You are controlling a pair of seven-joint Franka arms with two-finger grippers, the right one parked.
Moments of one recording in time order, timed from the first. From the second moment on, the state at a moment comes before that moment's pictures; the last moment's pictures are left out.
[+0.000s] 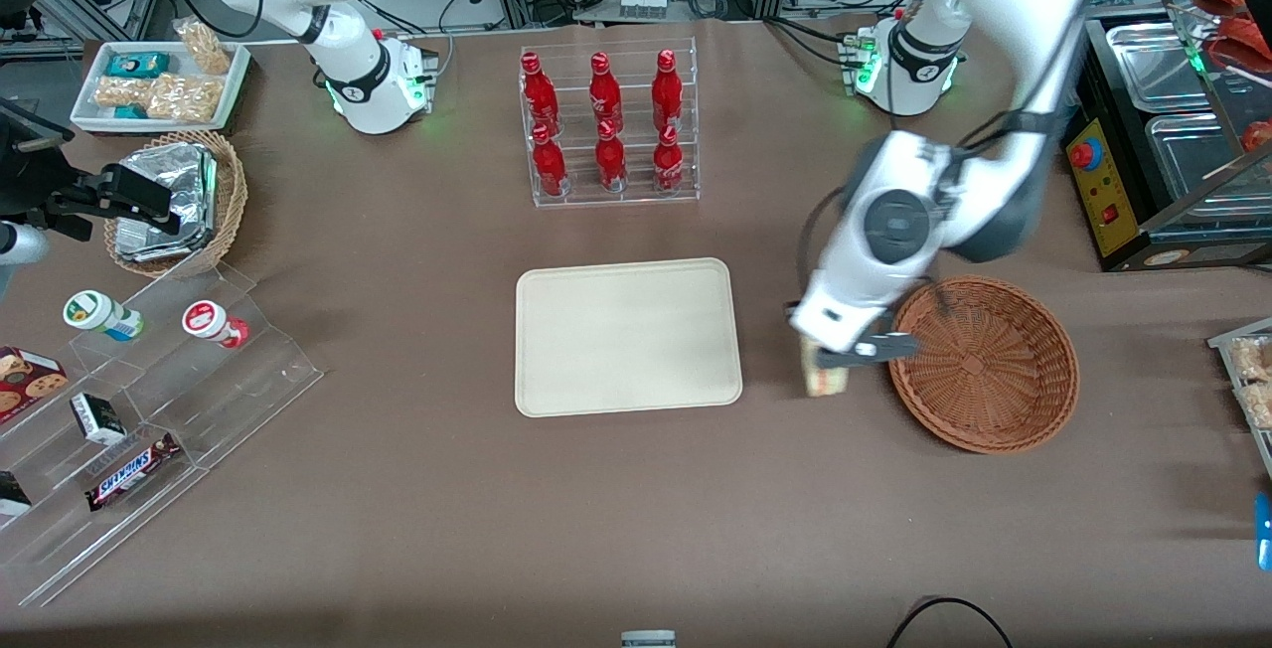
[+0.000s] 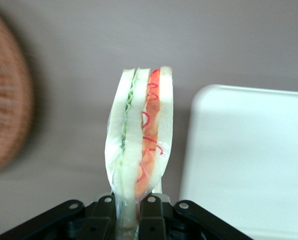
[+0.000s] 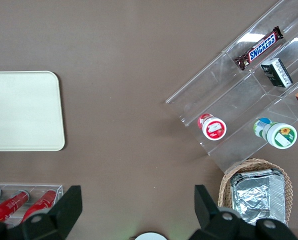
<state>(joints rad) -0.43 0.38 -0.10 -1.80 0.00 2.13 -0.67</state>
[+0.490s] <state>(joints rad) -0.71 0.64 -0.10 -1.54 -0.02 2.20 -0.95</state>
